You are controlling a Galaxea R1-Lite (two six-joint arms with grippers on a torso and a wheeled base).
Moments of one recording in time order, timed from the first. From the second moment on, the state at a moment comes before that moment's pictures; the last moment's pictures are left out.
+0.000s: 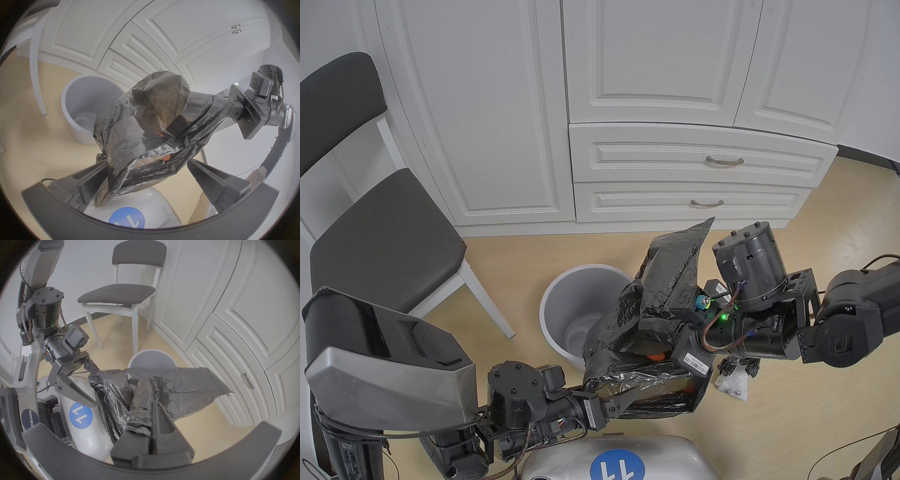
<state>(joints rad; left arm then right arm) -0.78 2.22 -0.35 -1.54 -0.09 -0.64 0.76 1.77 -0.99 -0.15 -0.19 -0.51</state>
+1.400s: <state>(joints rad) -0.78 2.24 -0.42 -1.54 -0.09 -0.68 0.85 1.99 -1.29 -0.03 -0.20 -0.21</state>
